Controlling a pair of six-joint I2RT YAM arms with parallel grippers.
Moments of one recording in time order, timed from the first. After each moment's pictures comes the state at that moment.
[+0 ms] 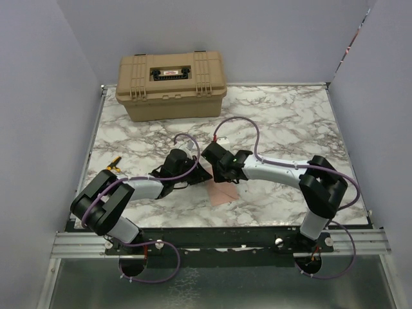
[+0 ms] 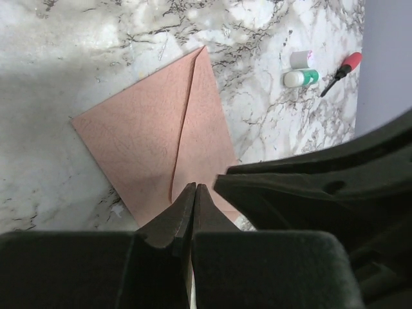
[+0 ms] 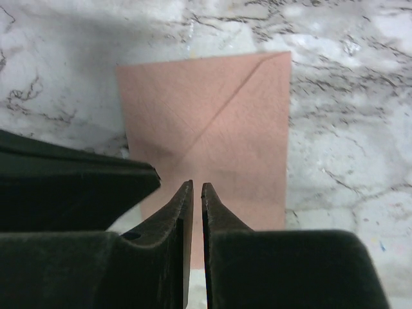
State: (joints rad) left arm -0.63 1.50 0.48 0.47 0.30 -0.90; right arm 0.96 1.72 1.14 -0.52 0.31 0.69
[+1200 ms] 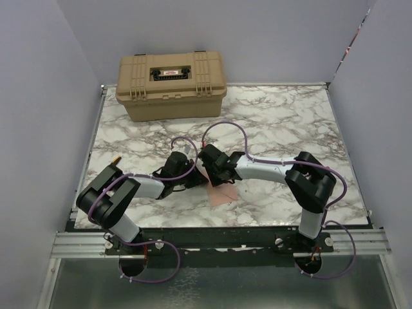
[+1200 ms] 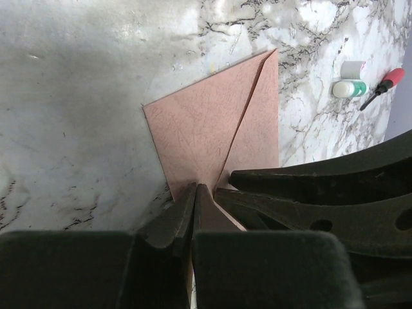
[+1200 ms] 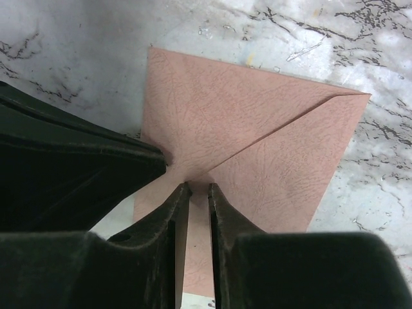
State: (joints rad) left arm -0.61 1.57 0.46 0.47 0.24 -0.92; right arm 0.96 1.85 1.17 -0.42 0.17 0.48
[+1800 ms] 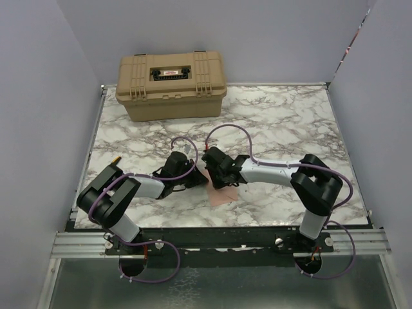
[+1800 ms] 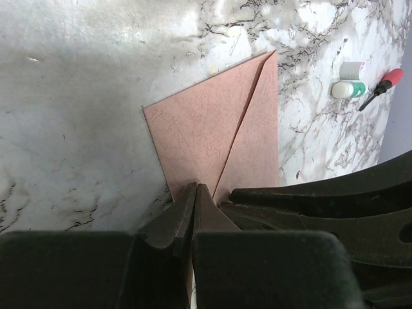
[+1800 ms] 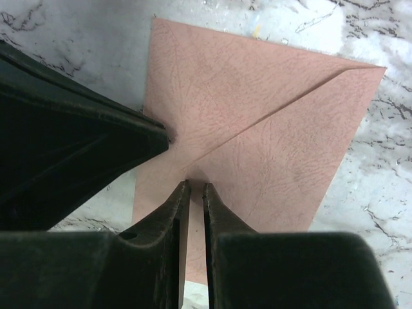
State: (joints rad) left arm -0.60 1.57 0.46 0.47 0.24 -0.92; right arm 0.96 1.80 1.10 -0.38 0.13 0.47
